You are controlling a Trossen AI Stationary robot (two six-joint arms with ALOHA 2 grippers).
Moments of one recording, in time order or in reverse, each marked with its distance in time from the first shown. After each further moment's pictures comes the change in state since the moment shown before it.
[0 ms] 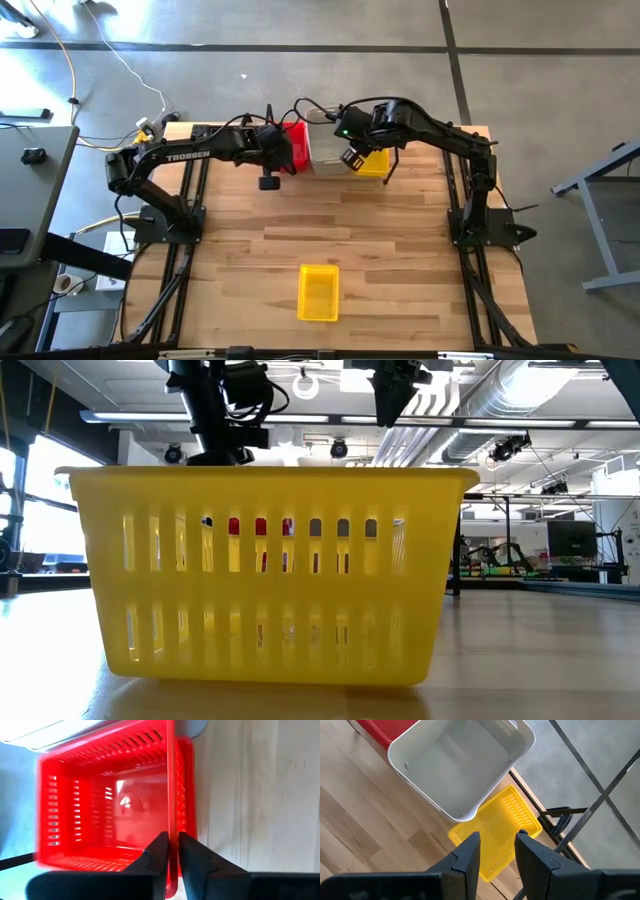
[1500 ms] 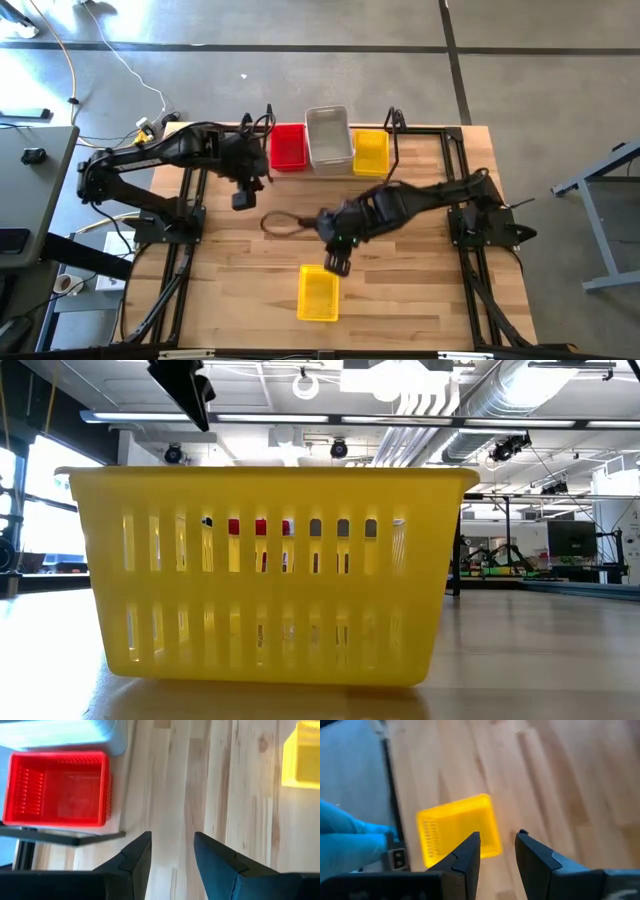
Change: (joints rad) left arm -0.210 -0.254 0.182 -0.415 0.186 -0.360; right arm 0.493 0.032 -0.130 0.365 -0.409 0.183
